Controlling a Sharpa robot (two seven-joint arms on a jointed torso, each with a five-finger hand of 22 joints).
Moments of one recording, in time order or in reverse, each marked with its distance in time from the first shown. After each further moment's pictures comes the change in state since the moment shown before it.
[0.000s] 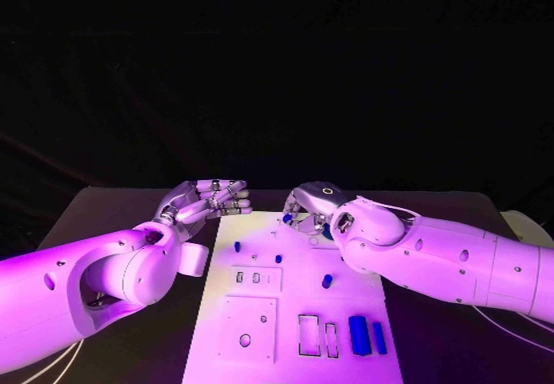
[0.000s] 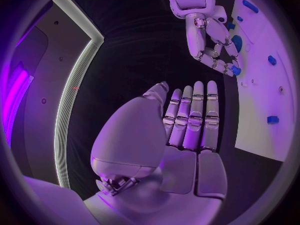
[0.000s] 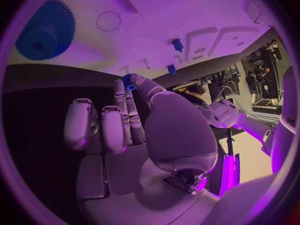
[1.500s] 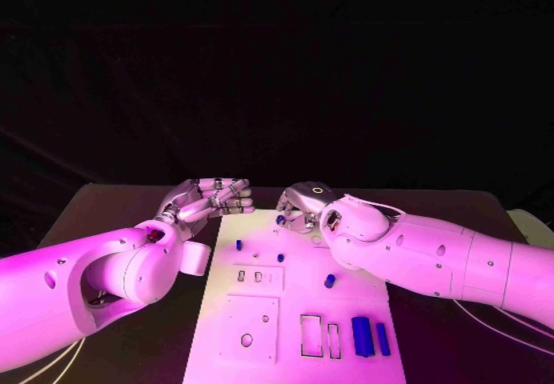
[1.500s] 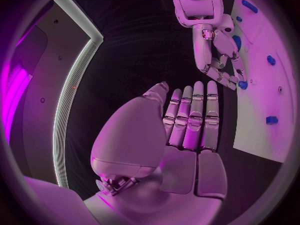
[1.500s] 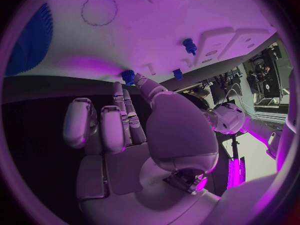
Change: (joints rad) left arm 0.010 0.001 0.000 0.008 0.000 0.002 -0.008; left_hand 0.000 0.000 0.000 0.000 0.000 0.000 0.000 0.000 0.000 0.000 0.000 -0.002 0.000 0.000 0.000 -0.005 0.000 0.000 0.000 0.000 0.000 -0.002; right arm -0.002 0.083 -0.002 -0.096 0.012 0.028 -0.004; right_hand -0.029 -0.035 -0.011 0.039 -0.096 -0.112 0.026 -0.078 -0.014 -0.055 0.027 -0.032 -0.017 0.000 0.008 -0.004 -0.027 0.000 -0.013 0.013 -0.006 -0.018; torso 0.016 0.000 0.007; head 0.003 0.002
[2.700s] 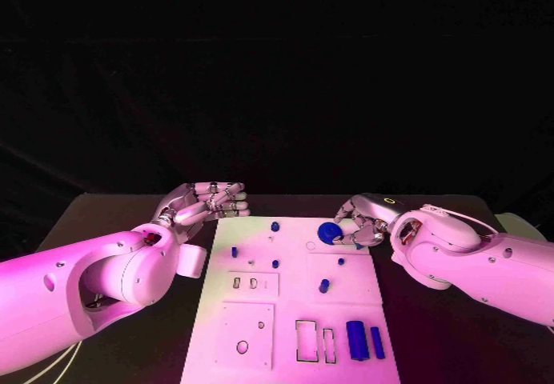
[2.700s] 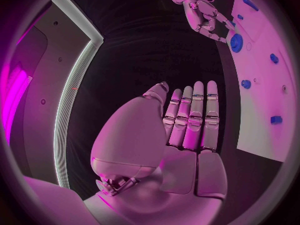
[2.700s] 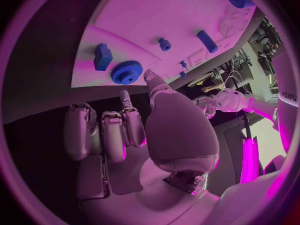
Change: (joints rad) left arm 0.001 0.002 0.000 -0.028 0.002 0.006 -0.002; left_hand 0.000 0.000 0.000 0.000 0.000 0.000 0.000 -0.004 0.000 0.000 0.000 -0.004 0.000 0.000 0.000 0.000 0.000 0.000 0.000 0.000 0.000 0.000; right arm -0.002 -0.389 0.017 0.264 0.160 0.054 -0.009; right_hand 0.008 -0.039 -0.275 0.133 0.140 -0.069 -0.003 0.110 0.037 0.294 -0.024 1.313 1.176 0.001 -0.013 0.165 0.143 -0.016 0.063 -0.009 0.064 0.123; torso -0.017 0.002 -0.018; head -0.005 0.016
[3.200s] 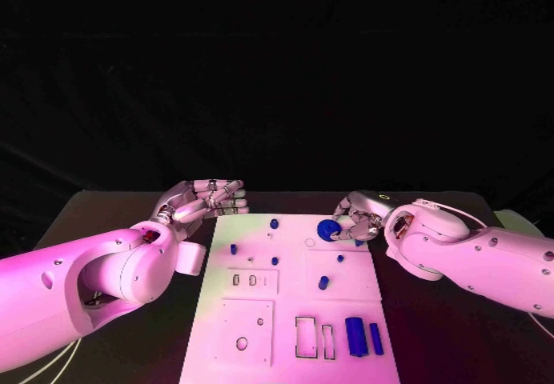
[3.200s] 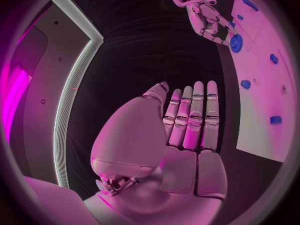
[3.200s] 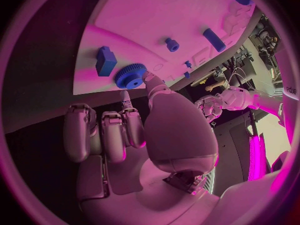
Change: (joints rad) left arm 0.000 0.000 0.000 0.001 0.000 0.002 -0.001; left_hand 0.000 0.000 0.000 0.000 0.000 0.000 0.000 0.000 0.000 0.000 0.000 0.000 0.000 0.000 0.000 0.000 0.000 0.000 0.000 0.000 0.000 -0.001; right arm 0.000 0.045 0.000 -0.064 0.048 0.026 -0.006; right_hand 0.018 0.018 -0.007 0.007 0.035 -0.008 0.001 0.019 0.005 0.007 0.000 0.010 0.000 0.000 0.000 0.008 0.000 0.000 0.013 0.001 0.012 0.000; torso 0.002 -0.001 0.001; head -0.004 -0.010
